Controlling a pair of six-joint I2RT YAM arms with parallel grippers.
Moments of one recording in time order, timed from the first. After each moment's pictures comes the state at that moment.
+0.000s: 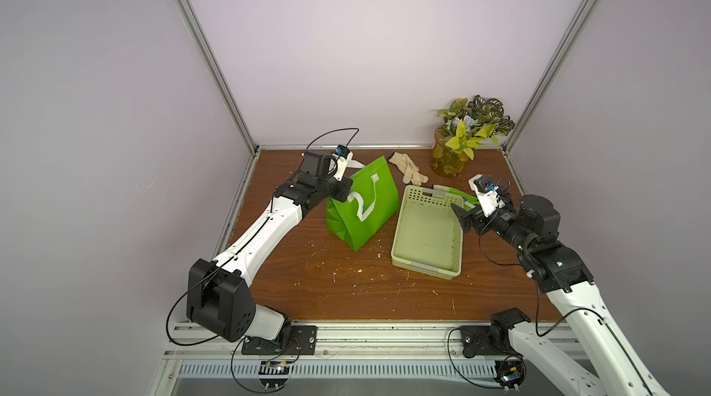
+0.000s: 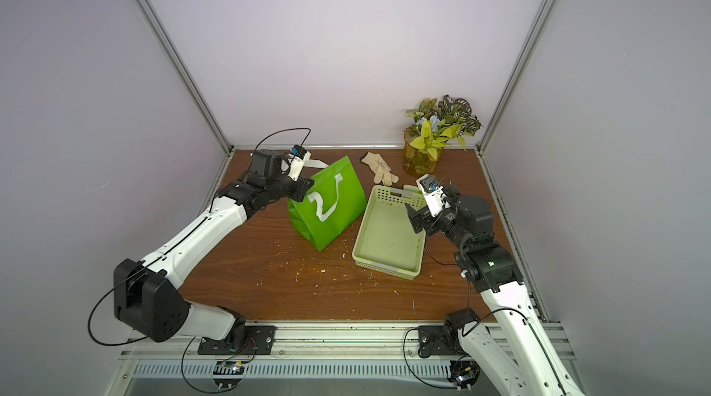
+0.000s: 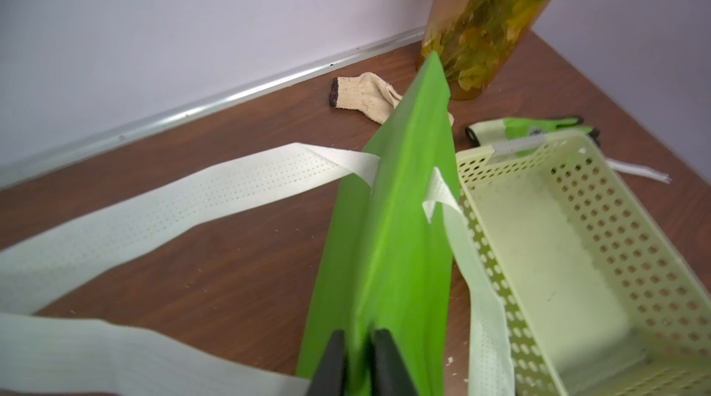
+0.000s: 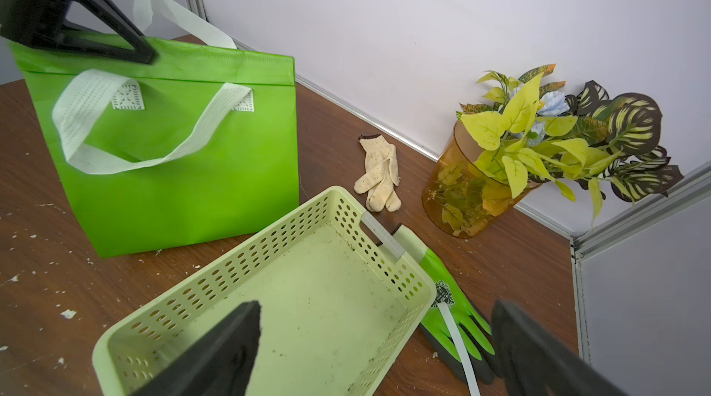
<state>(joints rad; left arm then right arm) -0.38 1.44 1.26 -0.45 0.20 0.04 0.30 0.77 0.91 -0.47 -0.09 -0.27</state>
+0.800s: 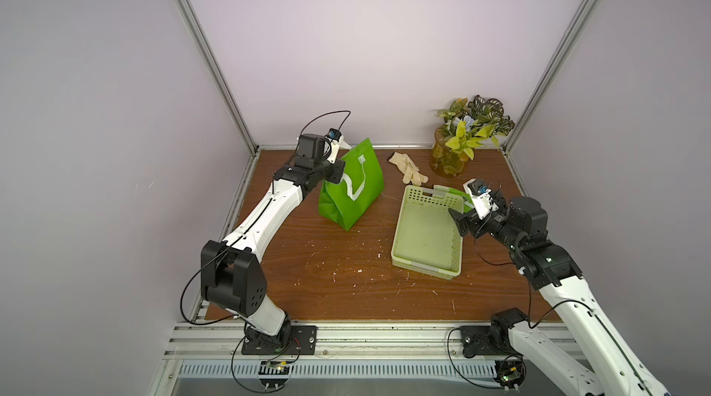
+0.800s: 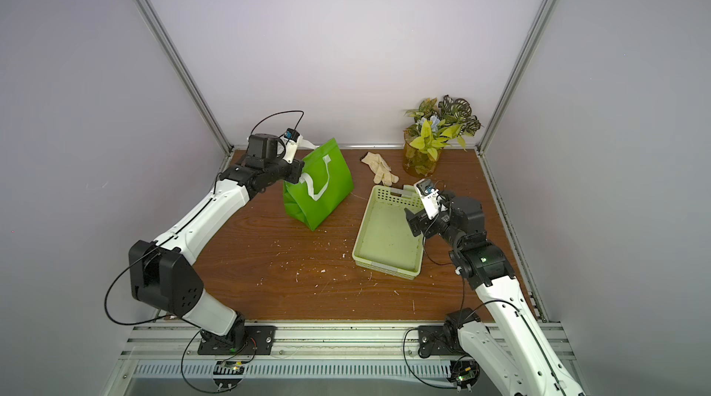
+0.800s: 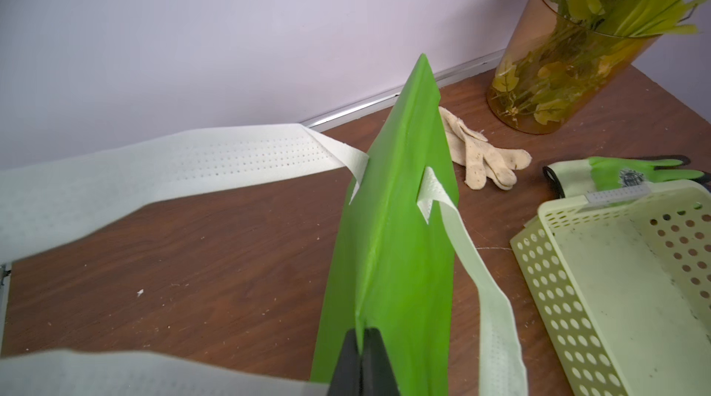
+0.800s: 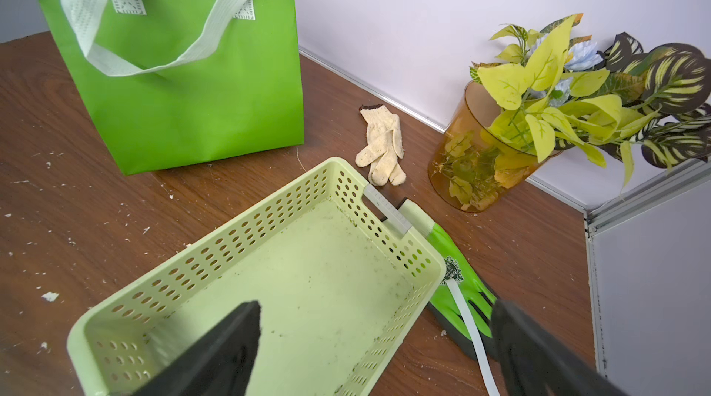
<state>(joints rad) -0.29 1.59 1.43 -0.43 0.12 0.09 0.30 0.79 0.85 -0.45 -0.07 -0.26</state>
